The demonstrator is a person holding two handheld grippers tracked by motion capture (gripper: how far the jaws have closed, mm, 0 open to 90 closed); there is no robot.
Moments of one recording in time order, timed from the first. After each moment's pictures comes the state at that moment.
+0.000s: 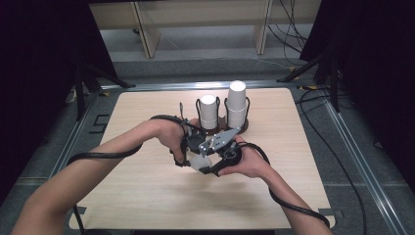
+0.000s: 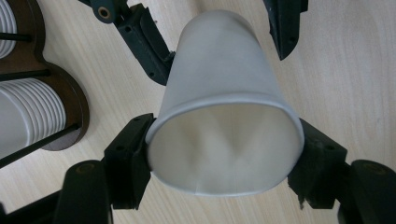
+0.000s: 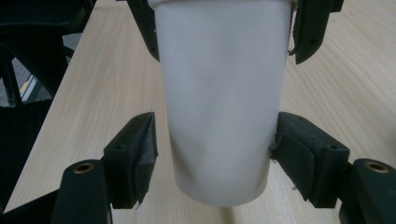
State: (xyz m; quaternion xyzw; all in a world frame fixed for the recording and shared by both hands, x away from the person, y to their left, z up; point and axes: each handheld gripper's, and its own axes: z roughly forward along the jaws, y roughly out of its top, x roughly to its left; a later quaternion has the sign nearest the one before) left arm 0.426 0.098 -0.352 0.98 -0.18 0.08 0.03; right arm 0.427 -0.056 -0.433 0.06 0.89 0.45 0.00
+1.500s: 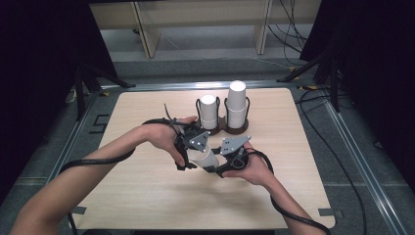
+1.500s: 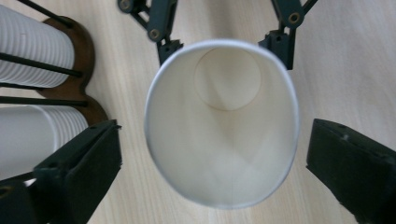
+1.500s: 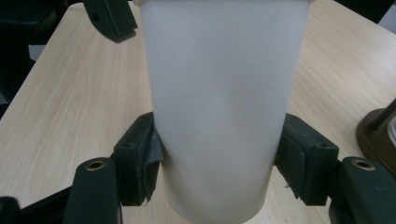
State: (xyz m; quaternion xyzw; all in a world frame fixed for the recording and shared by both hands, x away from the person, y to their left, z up) left arm 0.424 0.117 -0.356 0.97 -0.11 0.11 0.20; right arm 0.416 -0.076 -0.451 0.08 0.86 0.49 0.07
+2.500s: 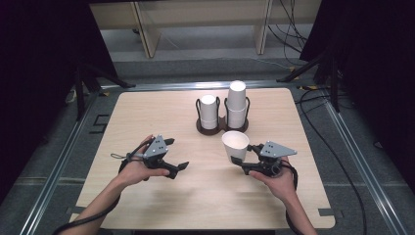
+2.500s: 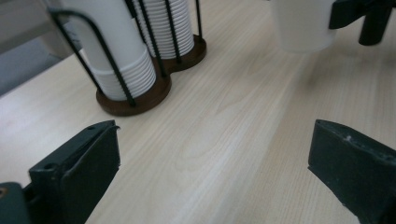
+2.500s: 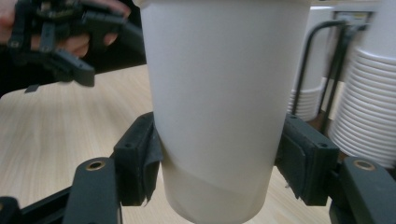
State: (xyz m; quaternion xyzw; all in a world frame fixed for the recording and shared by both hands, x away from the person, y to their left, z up) left arm 0.388 0.215 -0.446 0.80 0.26 0.19 0.50; right arm 0.394 -0.166 -0.466 0.23 0.74 0.61 0.16
